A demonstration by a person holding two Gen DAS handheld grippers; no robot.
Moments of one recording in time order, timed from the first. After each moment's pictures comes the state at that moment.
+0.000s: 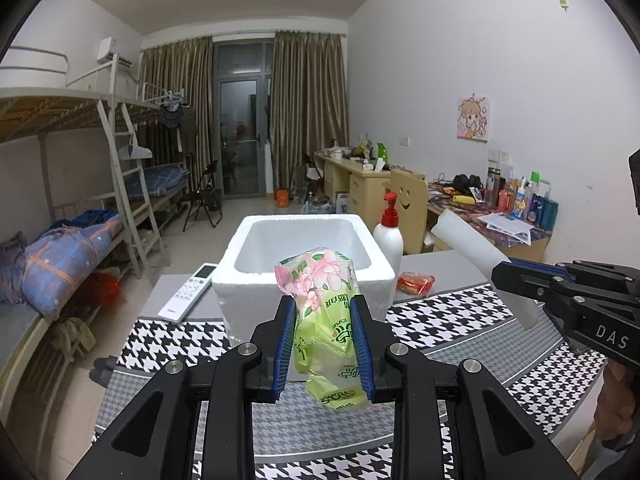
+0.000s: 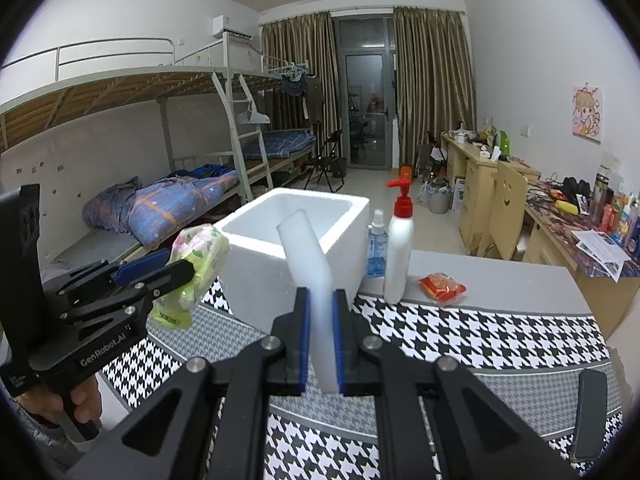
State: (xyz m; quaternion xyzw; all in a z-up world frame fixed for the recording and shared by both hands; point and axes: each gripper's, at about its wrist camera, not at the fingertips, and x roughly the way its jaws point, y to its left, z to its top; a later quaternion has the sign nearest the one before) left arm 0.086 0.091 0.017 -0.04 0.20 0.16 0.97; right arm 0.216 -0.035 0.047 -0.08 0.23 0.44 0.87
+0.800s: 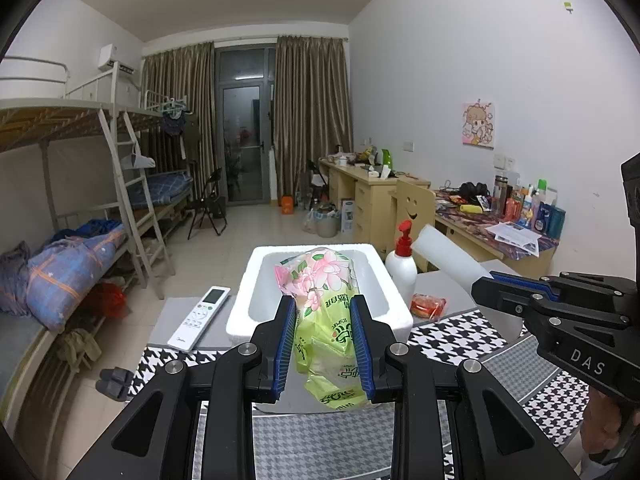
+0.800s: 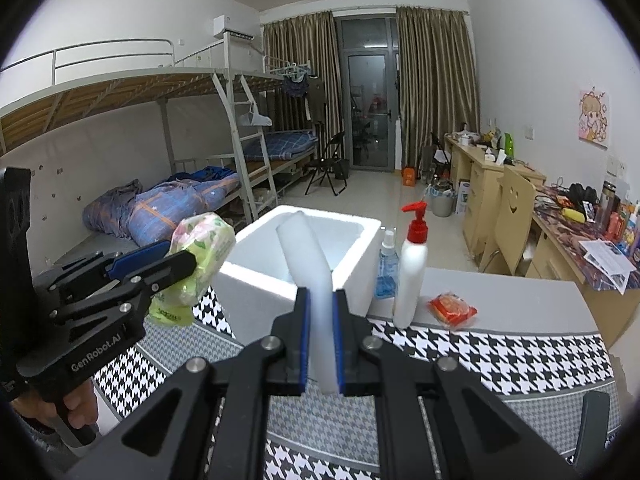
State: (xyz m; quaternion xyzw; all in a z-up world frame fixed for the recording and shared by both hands) left arm 0.106 0.109 0.043 -0.04 0.19 0.17 0.97; right arm 0.234 -0.002 0.066 -0.09 0.22 0.44 0.87
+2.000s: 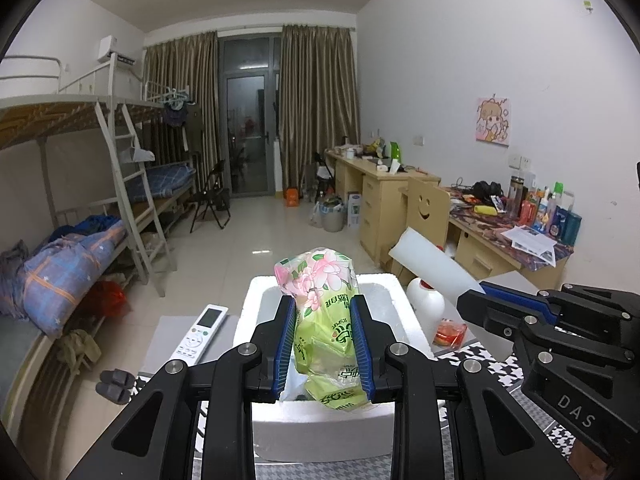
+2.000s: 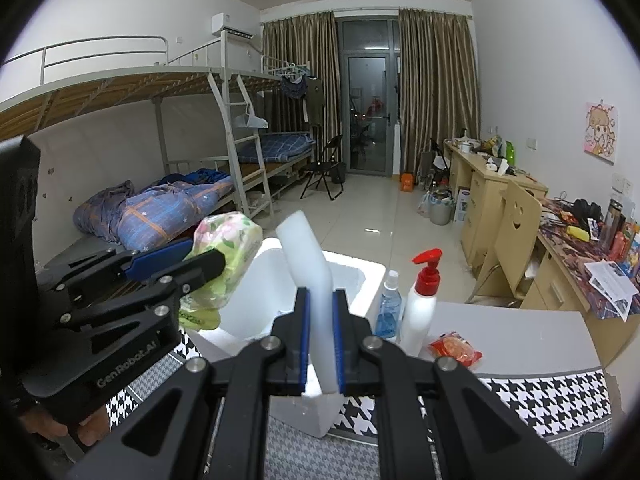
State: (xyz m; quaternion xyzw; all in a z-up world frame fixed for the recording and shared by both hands) left arm 0.172 0.150 0.050 -0.04 0.21 0.18 0.96; right arm 0.272 0.050 0.082 -0.10 0.22 0.43 0.87
